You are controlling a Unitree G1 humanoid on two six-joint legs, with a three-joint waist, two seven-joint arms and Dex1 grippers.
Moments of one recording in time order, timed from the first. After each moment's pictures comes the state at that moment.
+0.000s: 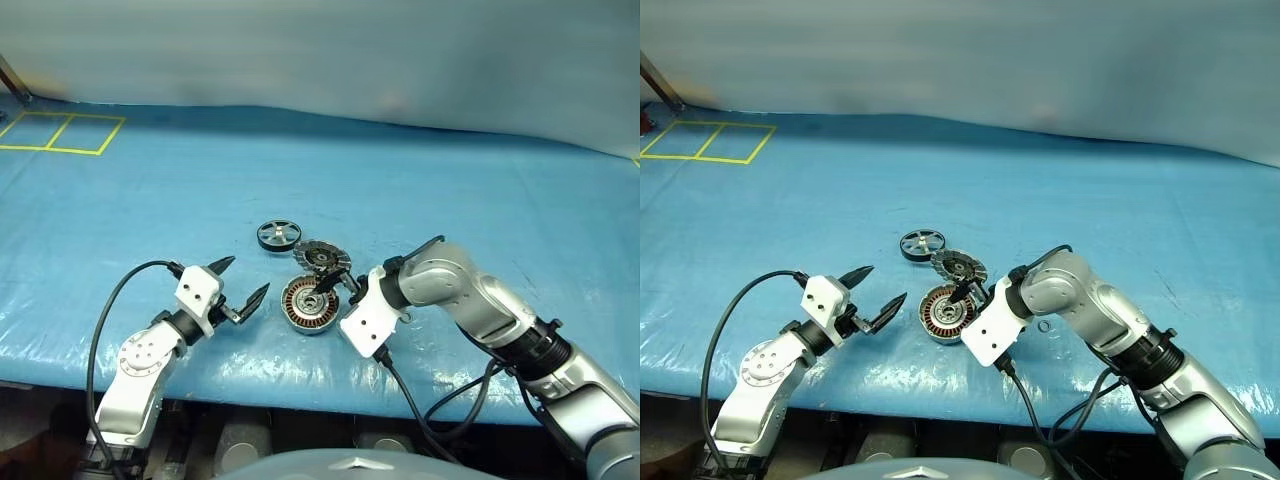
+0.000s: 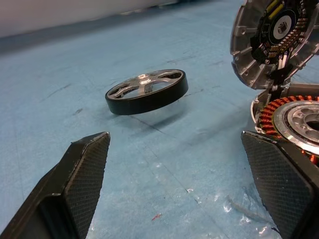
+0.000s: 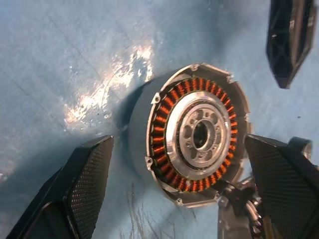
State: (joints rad) left arm 0.13 0.41 -0.01 -0.20 -0.20 0.04 -0.58; right arm -0.49 -0.68 0.52 -0.25 -0.29 -0.20 1.22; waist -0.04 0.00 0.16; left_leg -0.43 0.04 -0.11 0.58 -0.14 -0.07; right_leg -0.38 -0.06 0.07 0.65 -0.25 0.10
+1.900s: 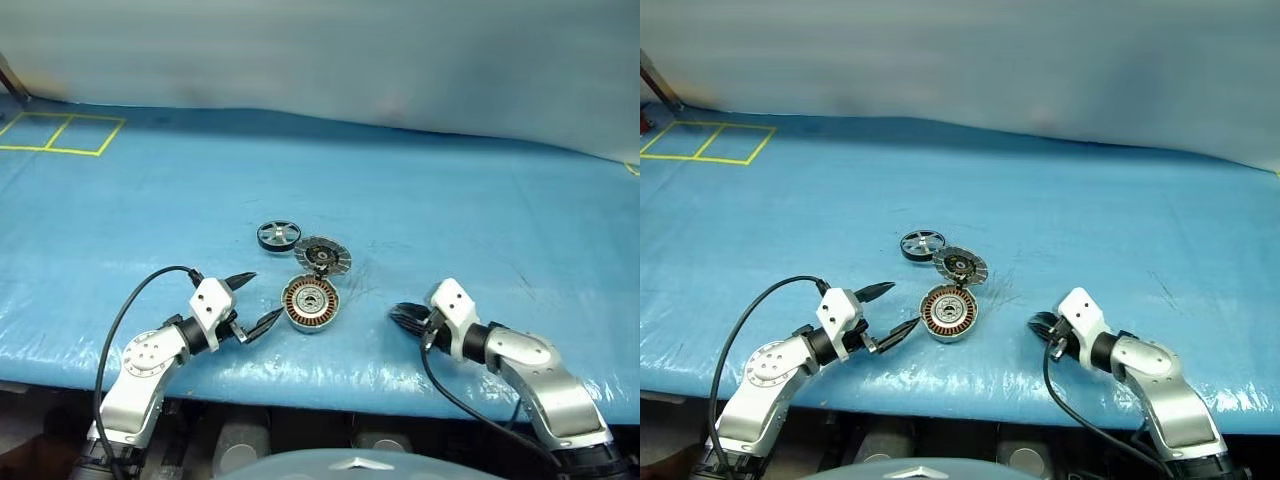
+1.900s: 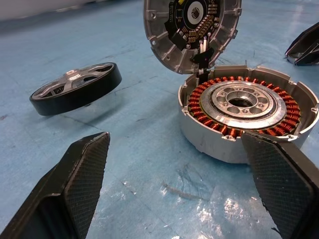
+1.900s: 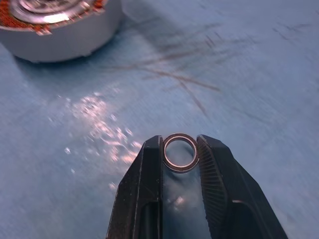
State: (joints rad) left arm 0.13 0.45 -0.07 -0.16 -0.20 -0.01 -0.76; right arm 0.11 -0.57 0.03 -0.36 0.23 0.45 0.79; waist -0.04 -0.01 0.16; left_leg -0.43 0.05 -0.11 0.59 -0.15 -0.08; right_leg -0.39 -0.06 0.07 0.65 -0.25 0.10
